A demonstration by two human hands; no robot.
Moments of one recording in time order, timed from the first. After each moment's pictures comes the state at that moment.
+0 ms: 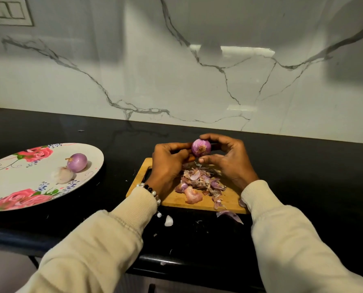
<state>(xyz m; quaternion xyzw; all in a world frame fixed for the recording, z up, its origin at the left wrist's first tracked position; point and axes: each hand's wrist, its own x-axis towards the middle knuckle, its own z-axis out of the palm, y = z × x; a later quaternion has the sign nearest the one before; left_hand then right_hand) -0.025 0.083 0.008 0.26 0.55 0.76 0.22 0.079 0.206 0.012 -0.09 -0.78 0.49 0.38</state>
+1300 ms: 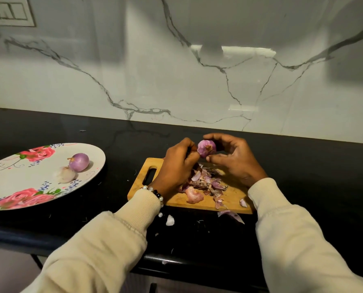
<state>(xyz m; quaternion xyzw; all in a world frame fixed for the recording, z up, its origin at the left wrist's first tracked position) -0.024 0.082 0.004 0.47 0.69 0.54 0.04 0.090 0.216 0.018 -0.06 -0.80 0.51 0.32</state>
